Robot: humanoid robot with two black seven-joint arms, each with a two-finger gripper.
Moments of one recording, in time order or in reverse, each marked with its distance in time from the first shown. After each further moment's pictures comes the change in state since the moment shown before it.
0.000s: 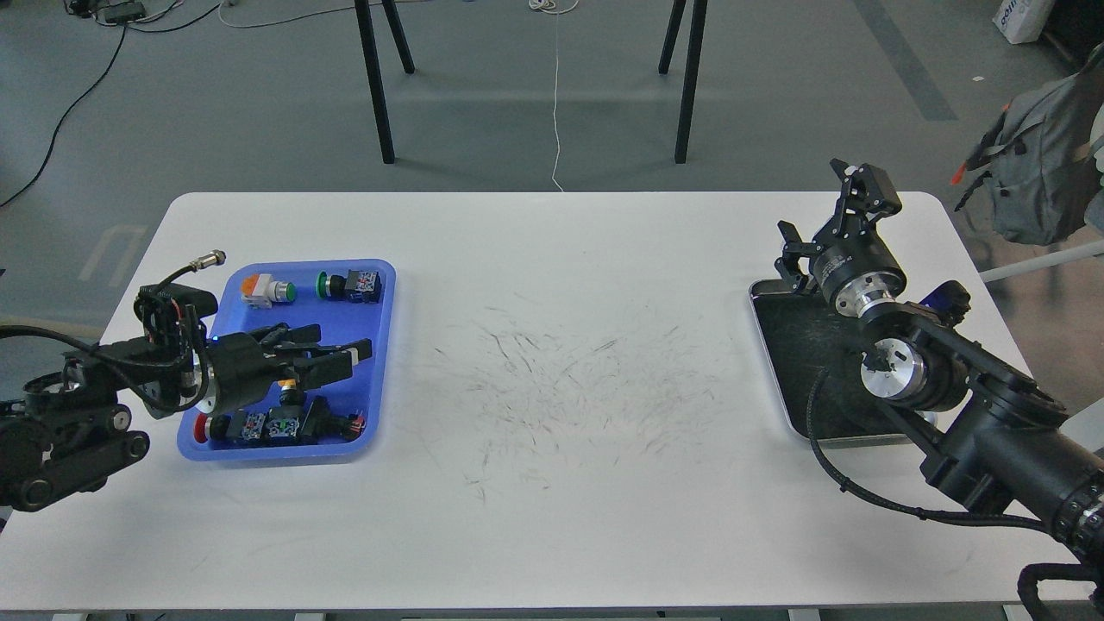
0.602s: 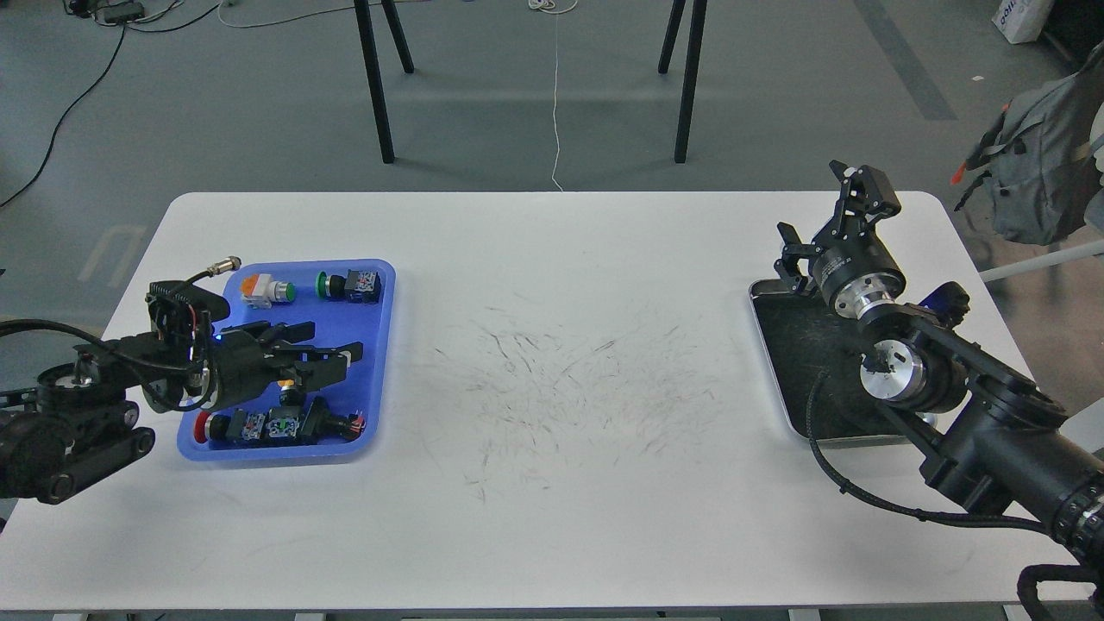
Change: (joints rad) left arm -0.006 -0.091 0.019 0.173 0.058 0.024 0.000; right arm -0.002 0.002 0.000 -0.001 -0.001 0.000 0.000
